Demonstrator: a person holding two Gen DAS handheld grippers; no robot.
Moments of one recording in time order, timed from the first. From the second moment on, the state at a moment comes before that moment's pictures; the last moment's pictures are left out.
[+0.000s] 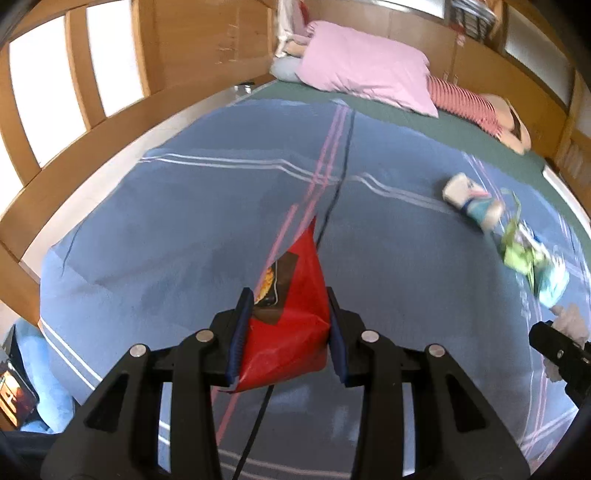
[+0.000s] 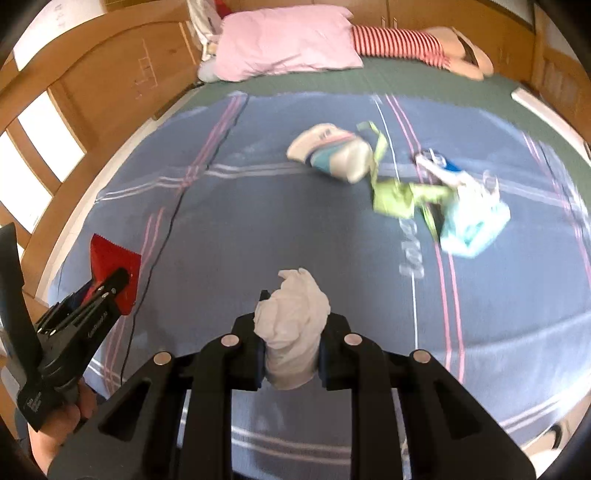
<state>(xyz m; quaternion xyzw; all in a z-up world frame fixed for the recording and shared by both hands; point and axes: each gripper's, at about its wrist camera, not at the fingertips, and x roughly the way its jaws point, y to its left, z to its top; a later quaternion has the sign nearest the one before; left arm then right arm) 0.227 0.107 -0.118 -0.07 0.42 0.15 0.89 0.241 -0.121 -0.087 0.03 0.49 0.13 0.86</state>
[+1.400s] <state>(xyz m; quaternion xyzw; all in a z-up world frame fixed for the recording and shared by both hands) 0.039 -0.108 -0.061 -0.05 0.38 -0.30 0.87 -0.042 -0.392 -0.016 0.27 0.35 -0.01 0.90</state>
